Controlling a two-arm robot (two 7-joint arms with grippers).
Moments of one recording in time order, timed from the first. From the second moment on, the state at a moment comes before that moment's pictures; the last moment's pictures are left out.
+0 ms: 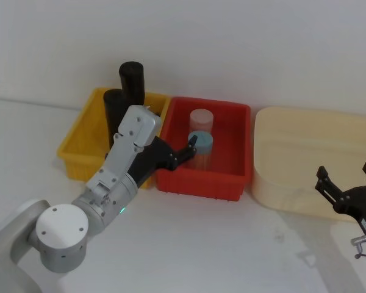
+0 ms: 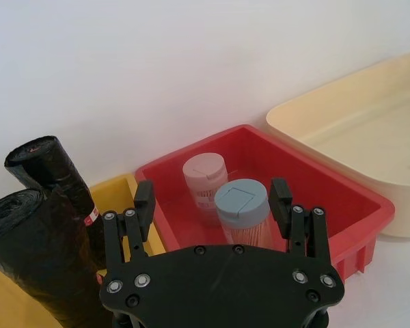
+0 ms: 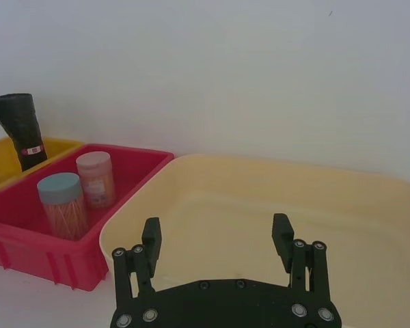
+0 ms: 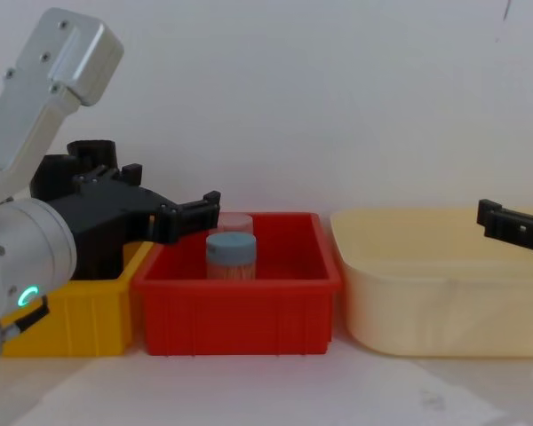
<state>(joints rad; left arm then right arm) -0.24 0.38 0.45 -1.63 -0.20 0.01 -0.01 -0.01 0.34 -0.23 -1.77 0.29 0.03 0.07</state>
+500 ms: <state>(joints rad) -0.24 0.38 0.45 -1.63 -0.20 0.01 -0.01 -0.01 0.34 -0.23 -1.77 0.29 0.03 0.07</state>
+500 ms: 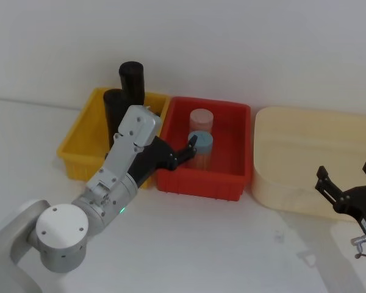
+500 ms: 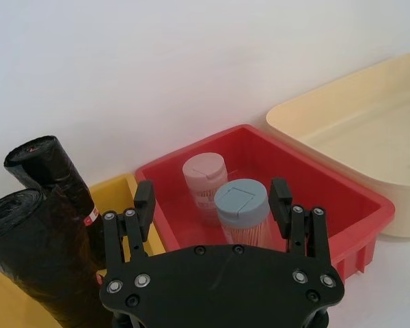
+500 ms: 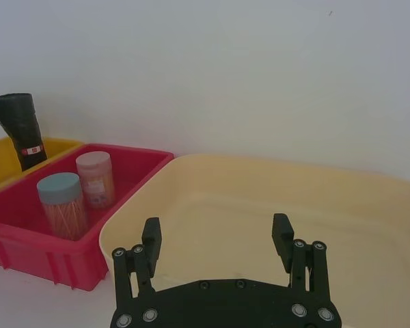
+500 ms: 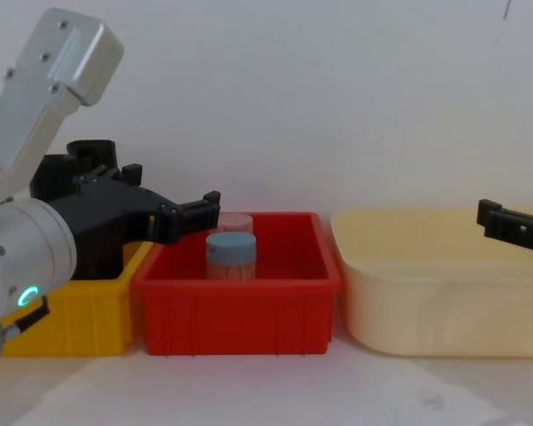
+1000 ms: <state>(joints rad) -0.24 0.38 0.45 -1.63 -0.20 0.01 -0.01 -0.01 0.34 -0.23 -1.77 0.29 0.03 0.07</state>
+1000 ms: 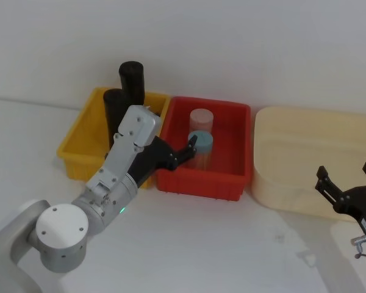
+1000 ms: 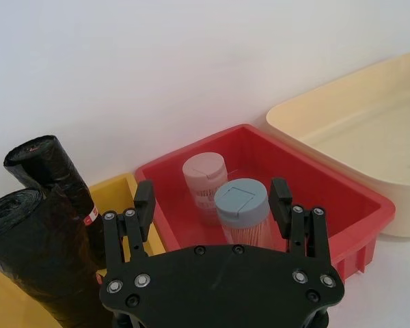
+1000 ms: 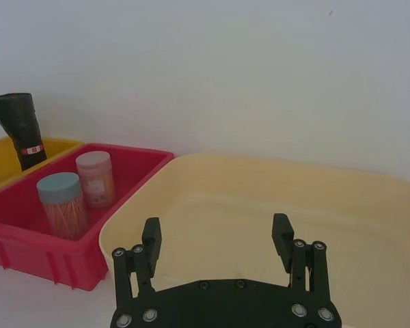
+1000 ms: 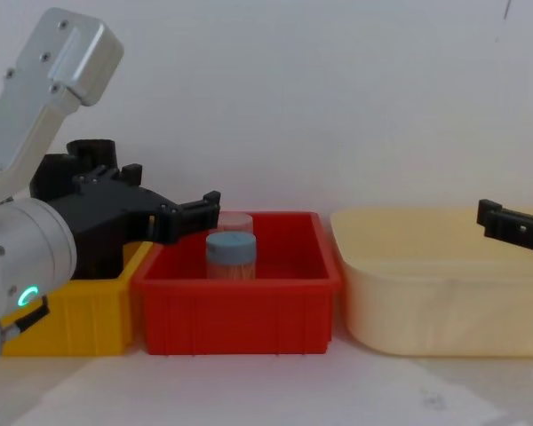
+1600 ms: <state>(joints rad) -0.25 0.40 0.46 -1.65 -0.20 0.05 -0.04 0.01 0.34 -0.23 -1.76 0.30 0.08 0.09</state>
